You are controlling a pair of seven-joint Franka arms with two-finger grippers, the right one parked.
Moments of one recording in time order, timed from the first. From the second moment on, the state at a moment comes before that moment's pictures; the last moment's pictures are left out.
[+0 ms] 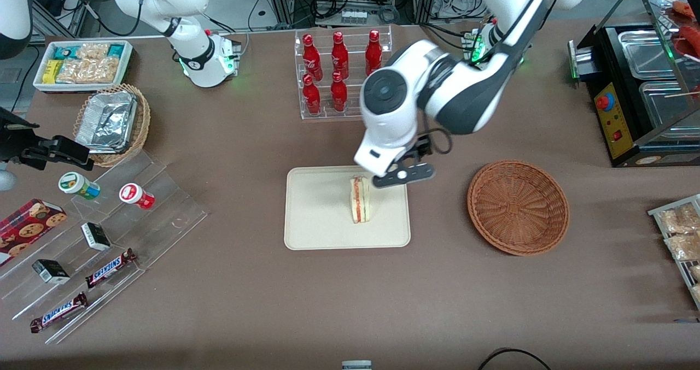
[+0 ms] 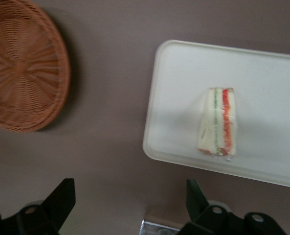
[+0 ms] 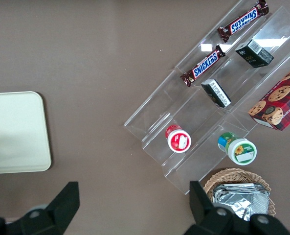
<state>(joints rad) -0.41 0.43 -0.31 -1.34 0.16 1.57 -0.91</state>
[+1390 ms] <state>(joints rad) 0.02 -0.01 0.05 -1.41 0.01 1.23 0.06</state>
